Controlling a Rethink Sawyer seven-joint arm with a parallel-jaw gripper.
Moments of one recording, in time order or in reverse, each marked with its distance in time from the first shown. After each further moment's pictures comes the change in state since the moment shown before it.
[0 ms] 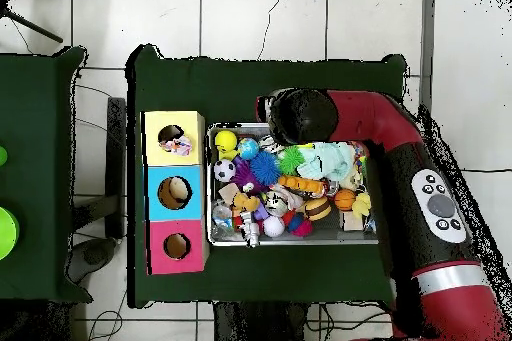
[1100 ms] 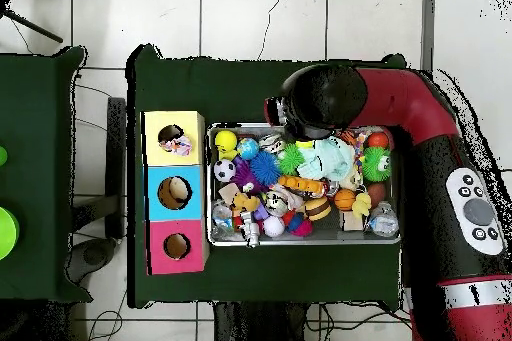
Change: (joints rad) arm -0.055 -0.078 0.098 -0.052 0.000 0.324 -0.103
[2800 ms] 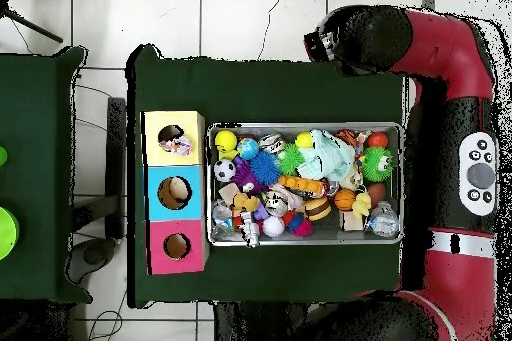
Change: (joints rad) arm 0.053 0.230 0.034 -0.538 -0.174 0.021 -0.359
